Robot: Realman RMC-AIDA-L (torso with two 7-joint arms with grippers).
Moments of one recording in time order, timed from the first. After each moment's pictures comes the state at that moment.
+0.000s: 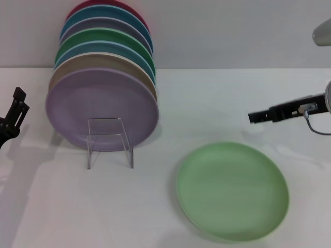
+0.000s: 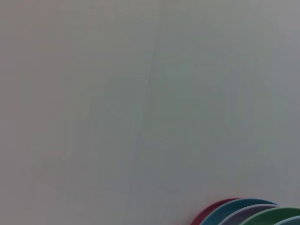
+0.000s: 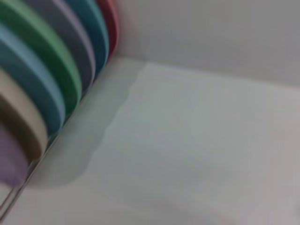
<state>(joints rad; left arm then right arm) -0.29 -2.07 -0.99 -0.25 2.48 1.35 -0.30 0.51 2.06 1.96 1.32 -2.48 1.32 -0.49</state>
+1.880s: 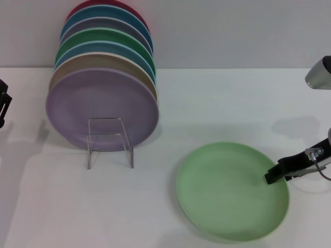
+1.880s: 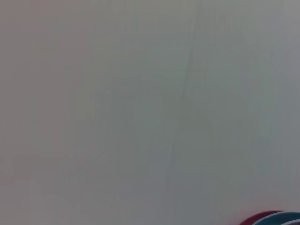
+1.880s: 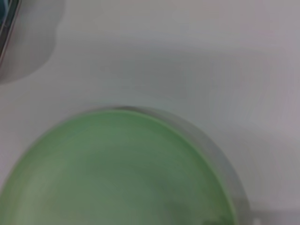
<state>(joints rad) -0.31 -2.07 -1.09 -0.25 2.48 1.31 -0.31 0.58 2.05 2.02 1.09 -2.60 1.51 -0.37</state>
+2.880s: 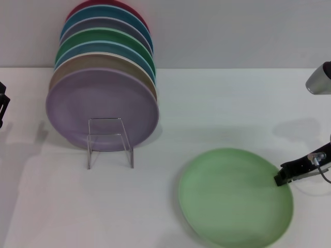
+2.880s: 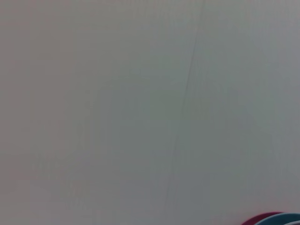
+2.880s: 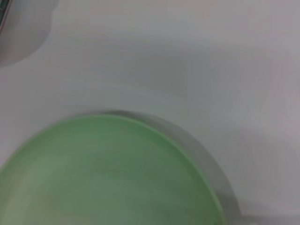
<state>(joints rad) -0.30 -2.07 -1.09 -0.25 2.48 1.32 -0.31 0.57 2.05 2.02 1.09 -2.61 1.50 -0.42</state>
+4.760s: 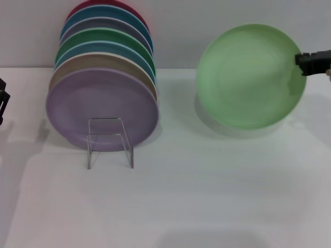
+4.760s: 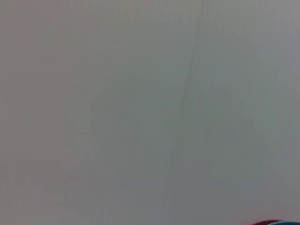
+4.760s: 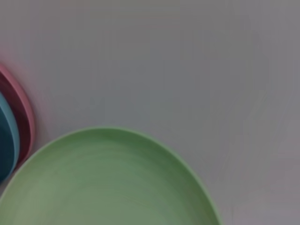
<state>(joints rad) -0.30 -2.07 -1.09 -0.26 2.48 1.33 -0.31 0.40 2.08 1.97 1.38 -2.46 0.88 -0.67</state>
